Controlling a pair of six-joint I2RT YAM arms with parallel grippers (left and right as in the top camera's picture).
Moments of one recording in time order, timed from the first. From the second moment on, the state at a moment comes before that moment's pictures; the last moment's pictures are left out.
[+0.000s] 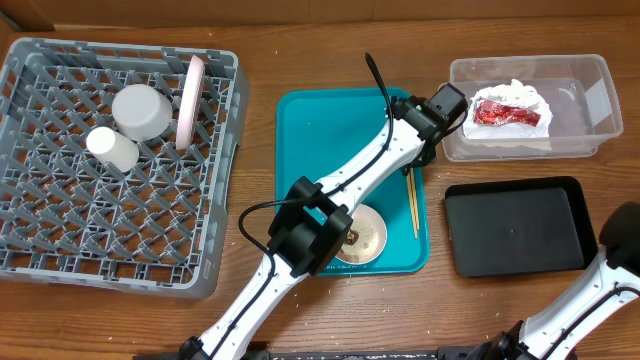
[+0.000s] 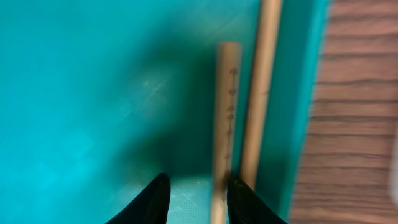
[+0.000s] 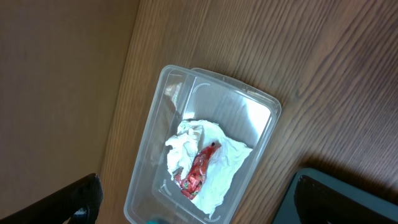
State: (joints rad) left arm -0.78 2.64 2.43 -1.17 -0.17 -0.89; right arm -0.60 2.22 2.75 -1.60 -0.19 0.70
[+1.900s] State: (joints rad) left arm -0.12 2.43 2.69 -1.61 -0.23 0.03; right arm -0.60 2.22 2.75 -1.60 -0.19 0.70
